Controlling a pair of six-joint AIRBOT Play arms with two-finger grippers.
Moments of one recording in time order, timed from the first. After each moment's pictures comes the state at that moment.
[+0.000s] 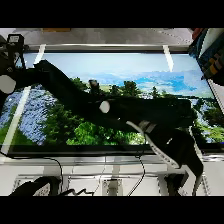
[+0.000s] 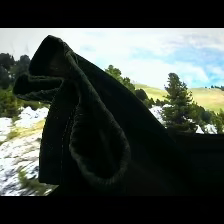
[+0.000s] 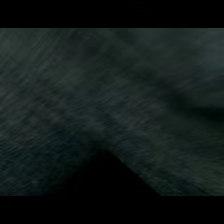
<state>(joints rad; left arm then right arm) -0.04 -1.12 1.32 1.53 -0.81 -1.47 0.80 -1.91 1.65 -0.94 0.51 1.69</state>
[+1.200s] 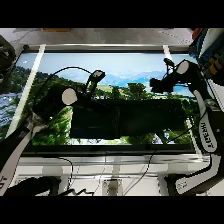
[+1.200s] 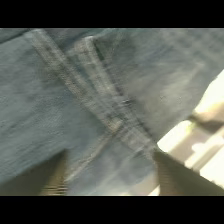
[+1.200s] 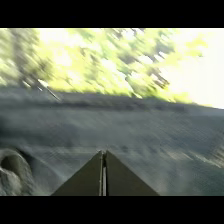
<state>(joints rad) -0.55 -1.29 1.32 1.31 -1.07 -1.42 -0.02 -1.70 1.70 -1.25 1.31 1.60</state>
